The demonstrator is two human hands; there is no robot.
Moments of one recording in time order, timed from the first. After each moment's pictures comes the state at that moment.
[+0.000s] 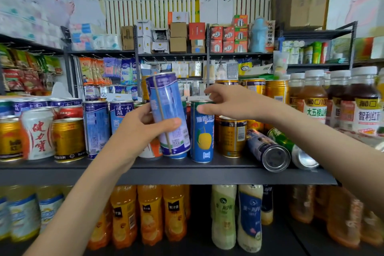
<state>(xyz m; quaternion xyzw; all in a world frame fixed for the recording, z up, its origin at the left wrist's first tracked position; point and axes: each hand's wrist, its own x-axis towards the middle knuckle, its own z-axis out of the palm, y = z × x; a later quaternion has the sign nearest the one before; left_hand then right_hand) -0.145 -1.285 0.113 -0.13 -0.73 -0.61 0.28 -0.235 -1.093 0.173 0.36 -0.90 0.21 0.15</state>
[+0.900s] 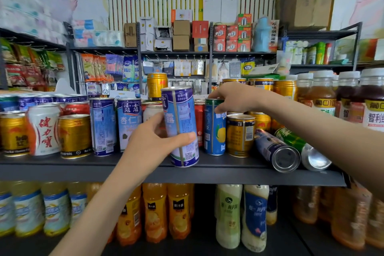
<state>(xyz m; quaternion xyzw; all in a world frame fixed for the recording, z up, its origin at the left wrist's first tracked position) -0.145 -1.284 0.089 -0.08 -0.77 -0.56 0.30 -0.267 -1.116 0.185 0.34 -0.92 0.07 0.16</state>
